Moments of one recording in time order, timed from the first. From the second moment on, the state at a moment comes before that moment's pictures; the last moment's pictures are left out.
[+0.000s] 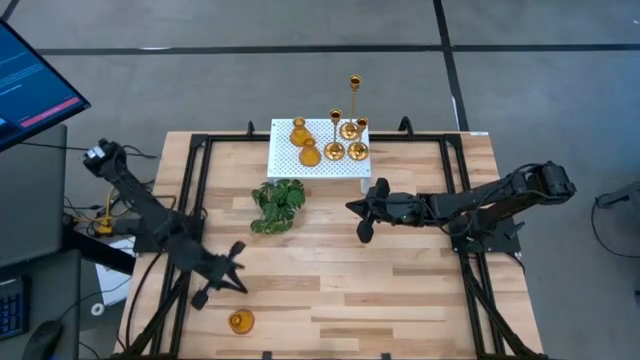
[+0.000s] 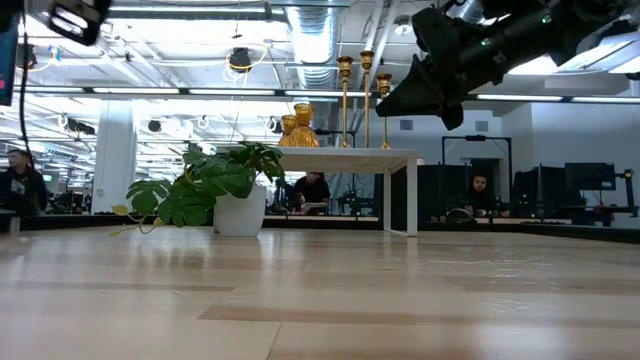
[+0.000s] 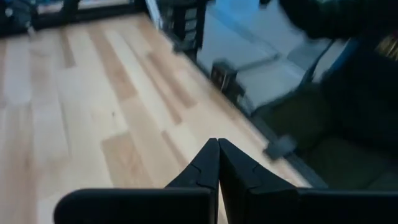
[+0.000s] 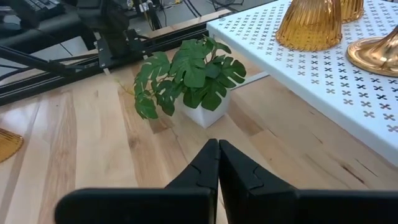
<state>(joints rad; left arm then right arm) -0.79 0.67 0.46 -0.03 -0.20 -0.09 0.10 1.33 0.61 0.30 0.40 0.34</state>
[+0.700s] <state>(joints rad) -1.00 0.90 0.65 -0.31 -0.21 -0.60 0.10 1.33 0.61 0.30 0.40 0.34</state>
